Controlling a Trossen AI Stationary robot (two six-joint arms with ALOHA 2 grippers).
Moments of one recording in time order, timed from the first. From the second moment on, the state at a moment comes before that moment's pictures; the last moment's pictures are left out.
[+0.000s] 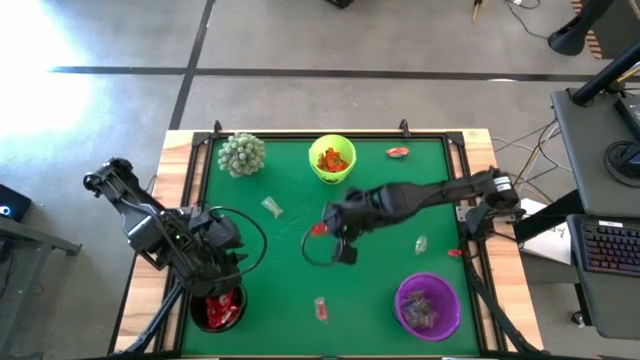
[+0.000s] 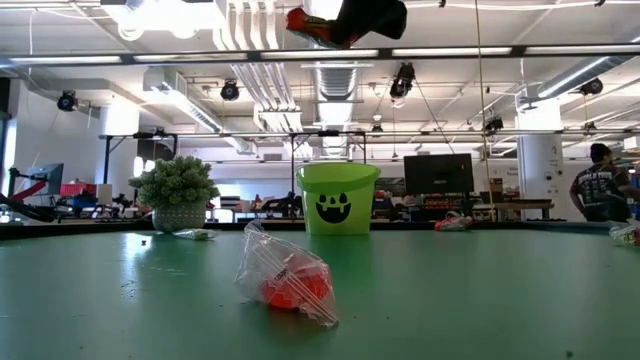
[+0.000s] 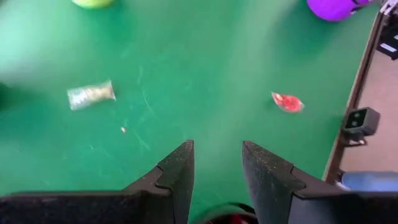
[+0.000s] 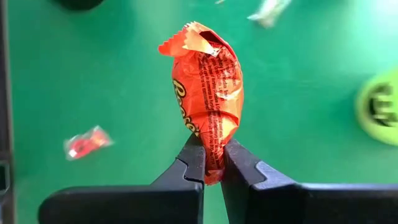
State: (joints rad) left arm -0.72 1.34 1.51 -1.37 -0.50 -1.17; right arm 0.17 1.82 1.79 -1.01 0.11 0.34
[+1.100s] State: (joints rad) left arm -0.62 1.34 1.51 -1.41 -0.93 -1.12; right arm -0.41 1.78 1.75 -0.97 0.18 0.00
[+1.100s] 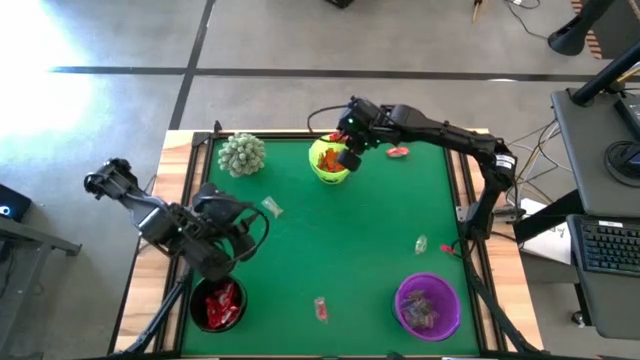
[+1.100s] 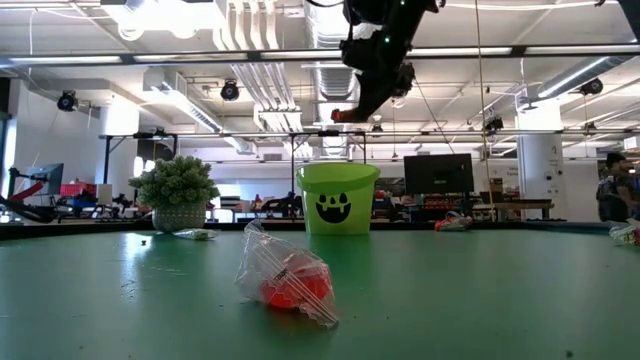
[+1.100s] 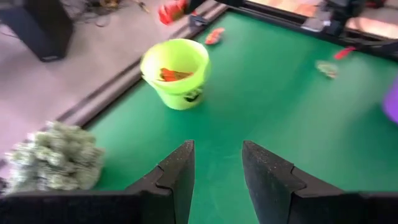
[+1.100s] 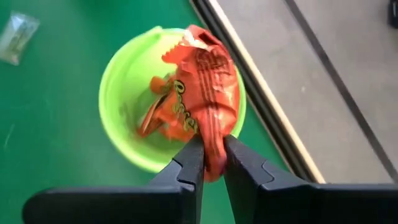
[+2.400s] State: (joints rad) left arm 0.02 1.45 1.52 -1.43 -0.69 -0.42; right arm -0.45 1.82 1.91 -1.05 0.21 -0.24
